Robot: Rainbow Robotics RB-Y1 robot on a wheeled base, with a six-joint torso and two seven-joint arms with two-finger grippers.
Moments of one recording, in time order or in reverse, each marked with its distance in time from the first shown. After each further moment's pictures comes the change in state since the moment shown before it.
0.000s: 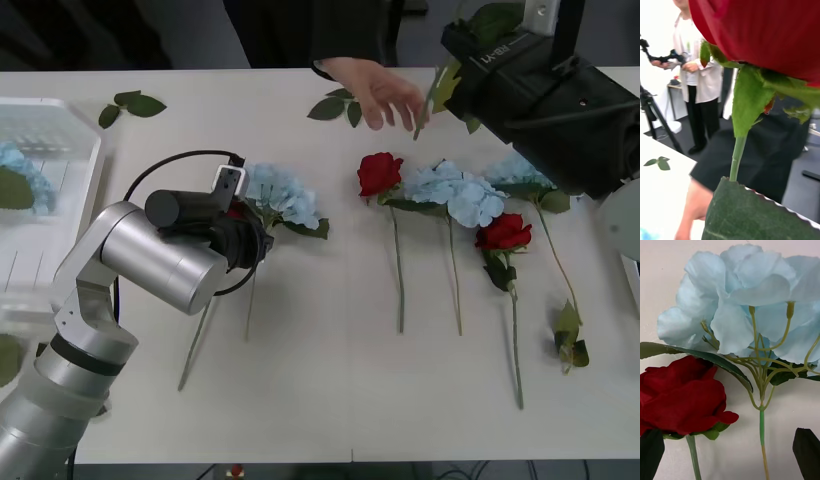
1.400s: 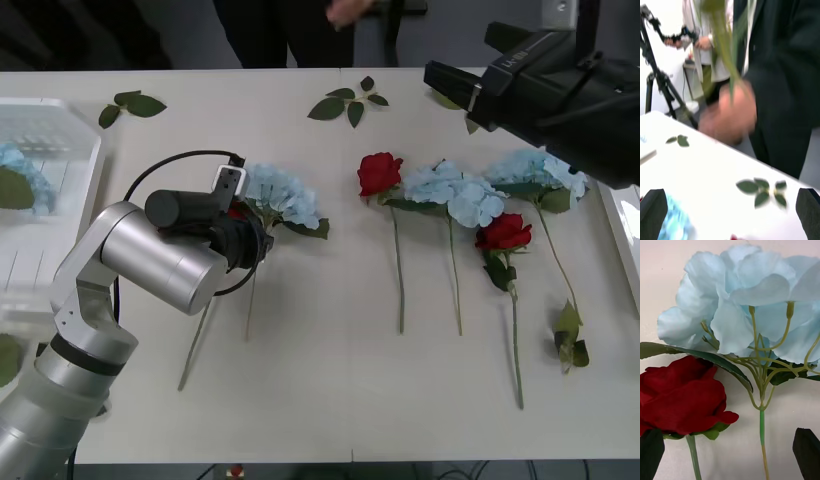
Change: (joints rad) right arm -0.010 0.000 -0.179 0.000 -0.144 0.351 0.010; left arm 0.000 0.000 0.000 0.000 0.000 0.000 -0.001
